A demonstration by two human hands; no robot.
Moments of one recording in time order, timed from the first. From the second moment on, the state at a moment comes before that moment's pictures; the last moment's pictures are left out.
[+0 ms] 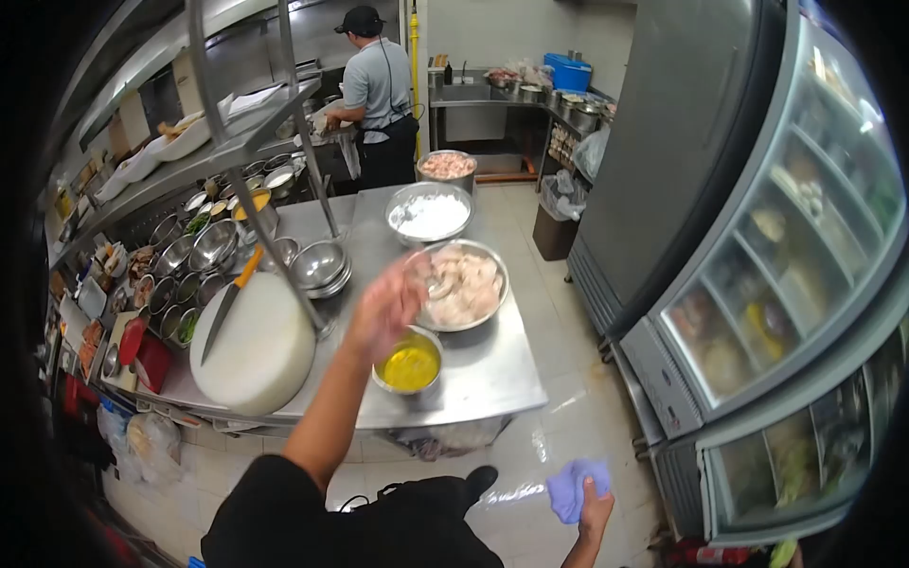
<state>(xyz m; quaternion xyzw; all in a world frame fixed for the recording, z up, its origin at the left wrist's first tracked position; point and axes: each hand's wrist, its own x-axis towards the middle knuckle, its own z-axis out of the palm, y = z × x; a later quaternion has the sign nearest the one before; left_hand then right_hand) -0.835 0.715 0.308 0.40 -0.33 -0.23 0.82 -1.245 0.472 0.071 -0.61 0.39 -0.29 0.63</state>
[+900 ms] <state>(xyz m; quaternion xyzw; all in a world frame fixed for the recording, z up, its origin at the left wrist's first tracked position) -0.910 0.307 0.134 0.62 -0.10 -0.32 0.70 -1.039 -0.008 0.005 -0.52 0.39 0.03 0.76</state>
